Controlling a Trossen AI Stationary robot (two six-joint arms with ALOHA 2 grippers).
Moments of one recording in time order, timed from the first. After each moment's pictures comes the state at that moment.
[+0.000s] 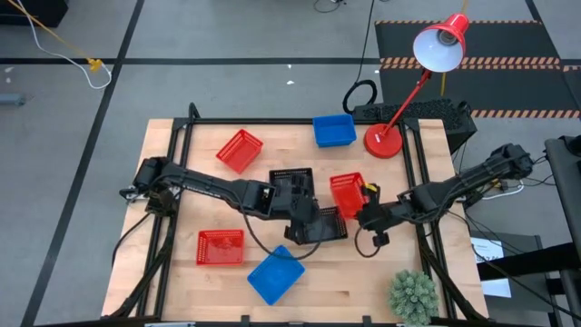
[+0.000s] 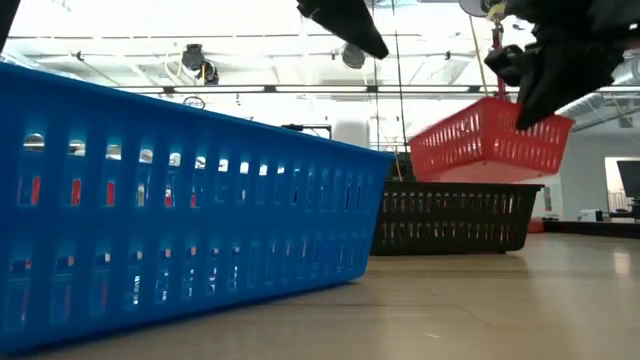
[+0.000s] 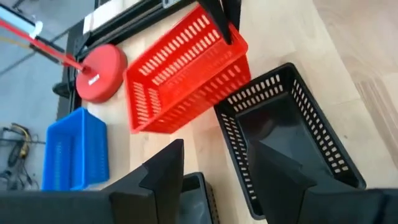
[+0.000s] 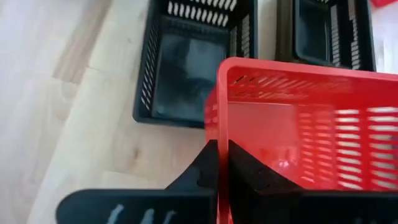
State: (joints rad) left arm -0.21 1.88 1.66 -0.58 -0.37 0.28; right arm 0.39 1.06 0.72 -0.65 0.29 0.04
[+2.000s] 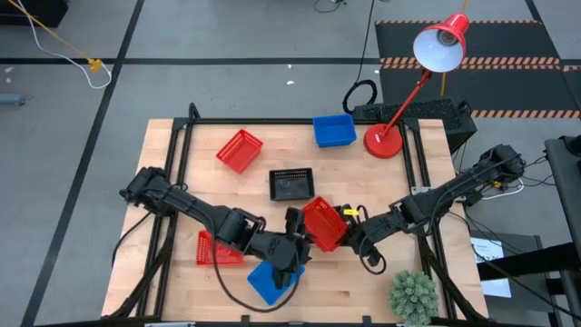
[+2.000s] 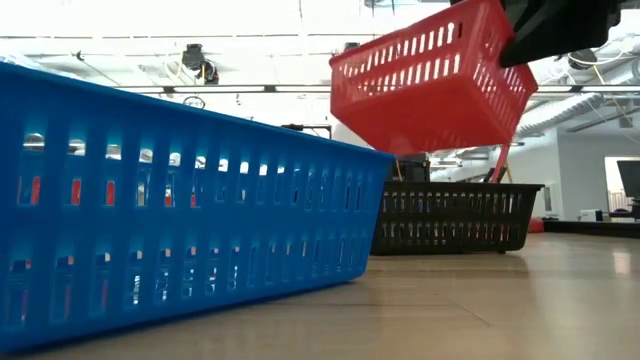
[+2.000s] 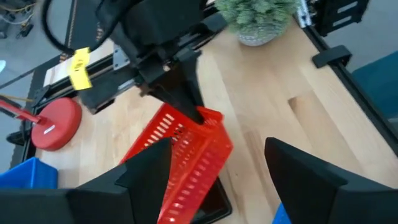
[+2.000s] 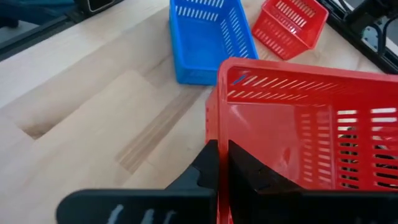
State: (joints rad) left arm -0.44 1.88 1.82 -0.65 -0.37 0.12; right arm 0.45 1.22 0.74 -0.21 0.10 -0.34
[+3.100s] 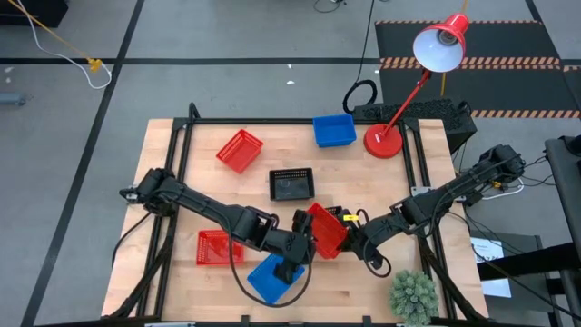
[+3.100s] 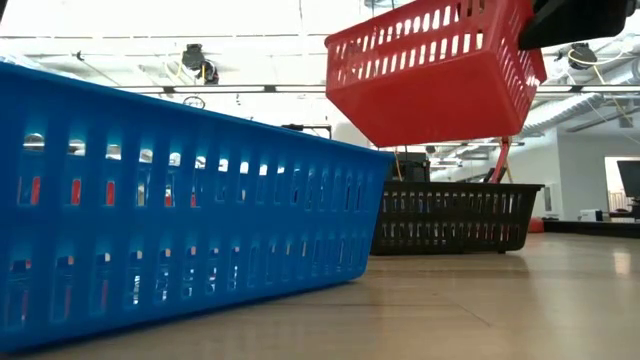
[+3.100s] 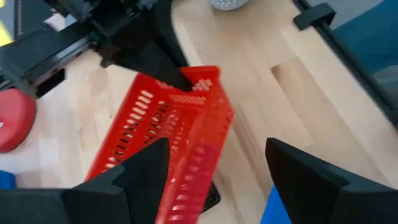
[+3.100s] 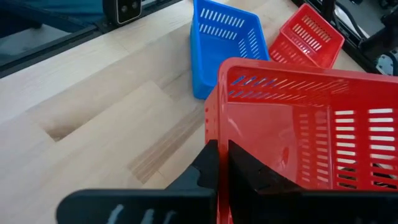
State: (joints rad) left arm -0.39 1.95 1.82 -0.70 -0.22 0.18; right arm 0.47 1.22 0.74 -0.18 0.05 -0.40
